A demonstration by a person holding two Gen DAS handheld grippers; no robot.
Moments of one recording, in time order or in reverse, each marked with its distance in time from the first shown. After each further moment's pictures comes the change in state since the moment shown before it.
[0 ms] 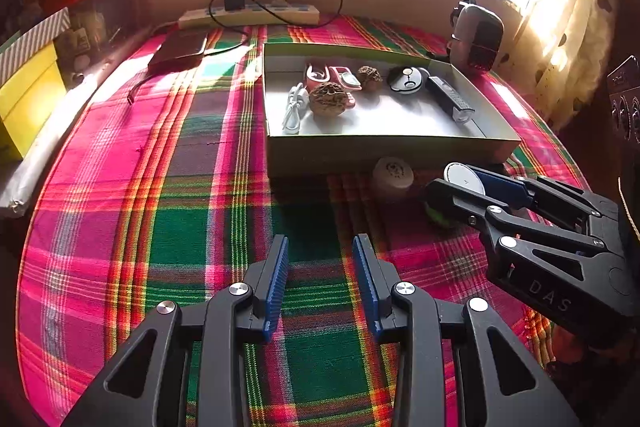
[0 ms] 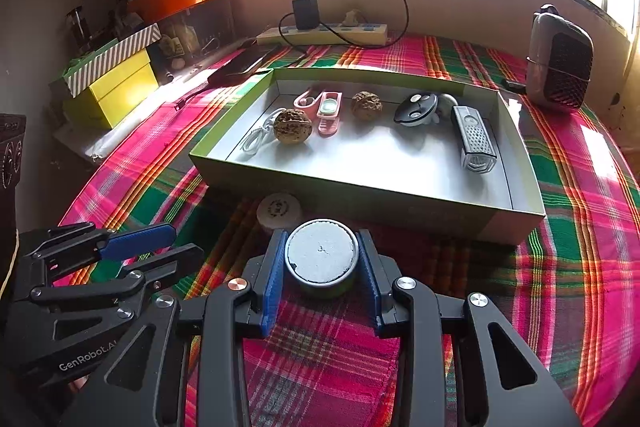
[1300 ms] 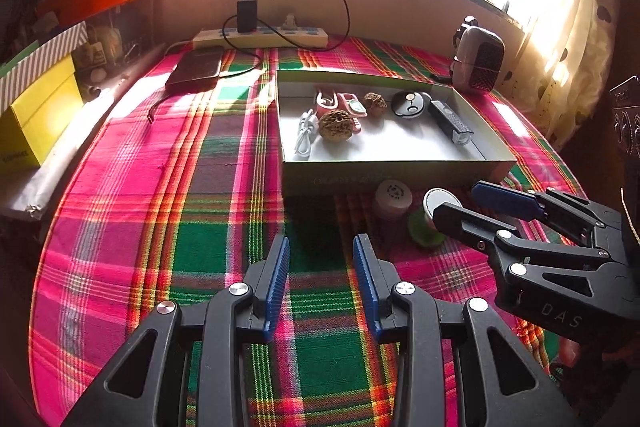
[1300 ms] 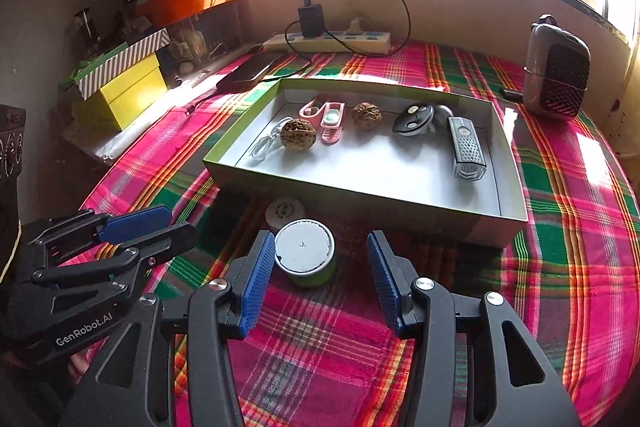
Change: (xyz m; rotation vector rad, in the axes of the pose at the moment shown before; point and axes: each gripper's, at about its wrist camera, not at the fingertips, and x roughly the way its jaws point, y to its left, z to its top) left arm -0.019 0.003 0.001 -0.015 -0.067 0.034; right arm -0.014 0.003 0.003 -0.023 -0.003 0.020
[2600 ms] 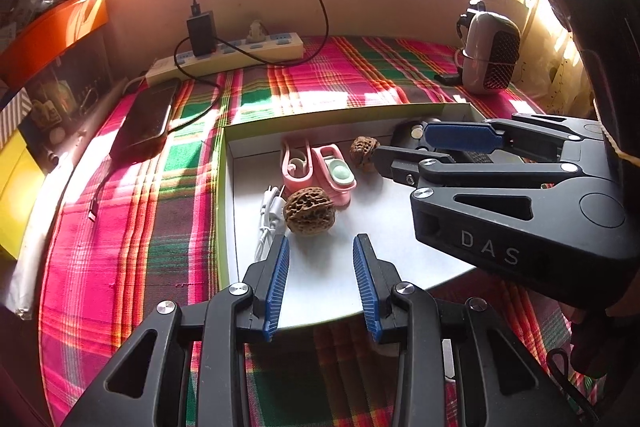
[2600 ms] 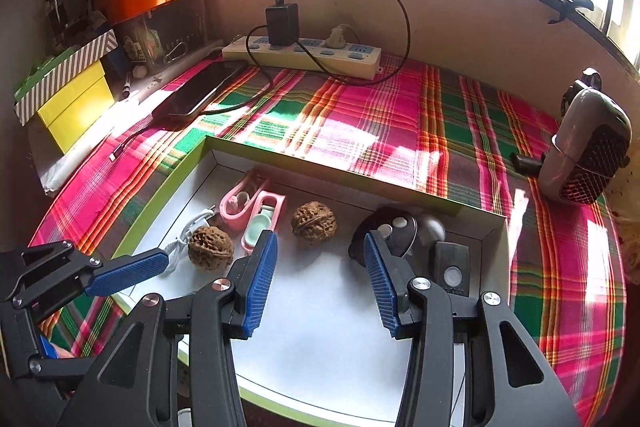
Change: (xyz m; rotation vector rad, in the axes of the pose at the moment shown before) left arm 0.064 -0.029 0.075 0.115 0.031 0.029; right arm 0.070 -0.038 0.096 -0.069 0.051 -0.080
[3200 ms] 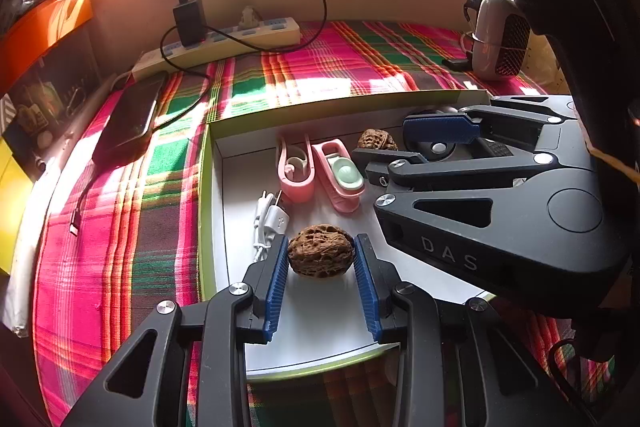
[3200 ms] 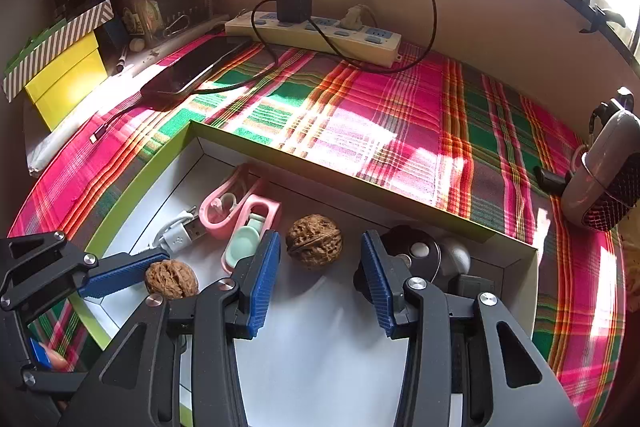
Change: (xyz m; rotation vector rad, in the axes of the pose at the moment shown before) left arm 0.028 0.001 0.009 0.021 0.047 0.001; right arm 0.037 0.004 0.011 -0.076 0.061 -0.001
